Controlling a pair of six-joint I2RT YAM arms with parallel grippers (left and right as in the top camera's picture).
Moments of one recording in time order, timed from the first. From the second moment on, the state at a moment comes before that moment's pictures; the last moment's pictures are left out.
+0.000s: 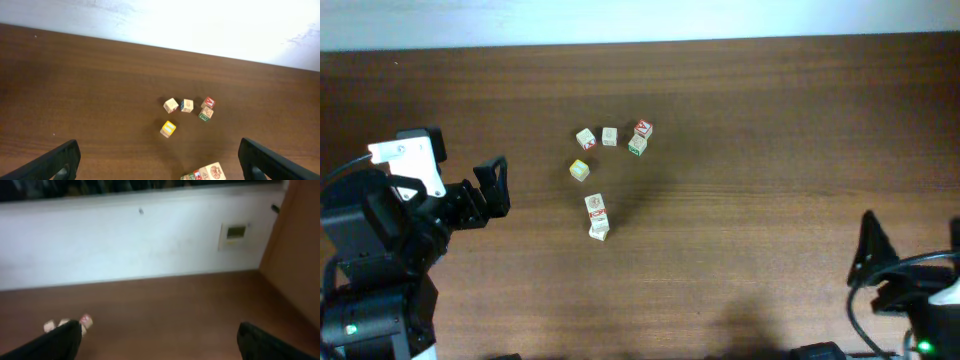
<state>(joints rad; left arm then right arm) 0.19 0.93 1.25 -0.86 0.28 -0.09 0.13 0.51 1.29 -0.96 0.19 0.08</state>
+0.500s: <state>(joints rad) 0.19 0.93 1.25 -0.86 0.28 -0.09 0.03 0.03 0.23 -0.14 0.02 0.01</state>
